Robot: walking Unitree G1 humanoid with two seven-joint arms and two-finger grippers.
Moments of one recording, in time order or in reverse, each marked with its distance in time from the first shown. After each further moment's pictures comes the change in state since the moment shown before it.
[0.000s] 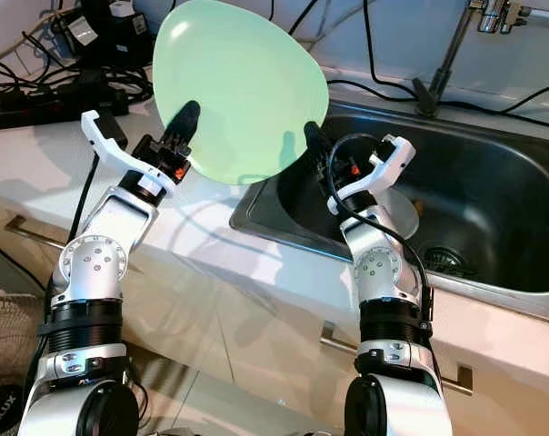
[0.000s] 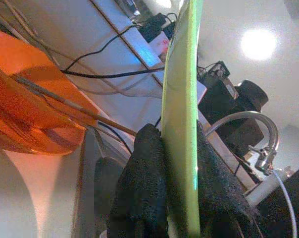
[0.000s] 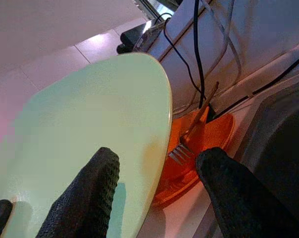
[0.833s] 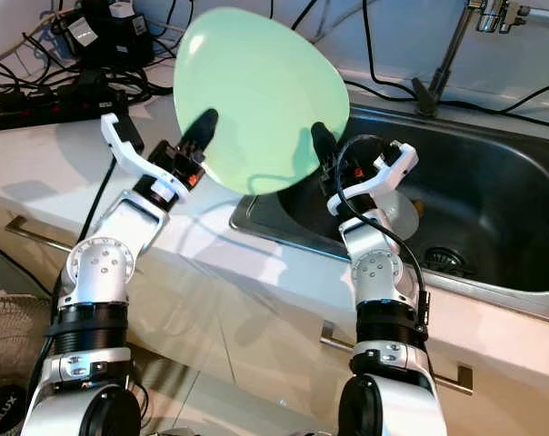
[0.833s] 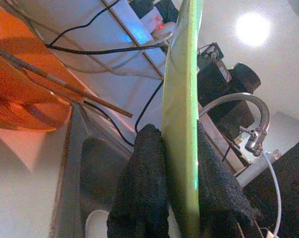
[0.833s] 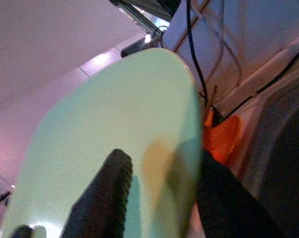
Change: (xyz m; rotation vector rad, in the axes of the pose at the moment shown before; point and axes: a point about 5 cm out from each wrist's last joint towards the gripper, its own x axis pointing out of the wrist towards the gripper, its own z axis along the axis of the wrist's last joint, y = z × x) left arm 0.000 -0.004 -0.014 -0.027 0.067 -0.023; right arm -0.001 0.001 -0.002 0.123 -0.054 0.012
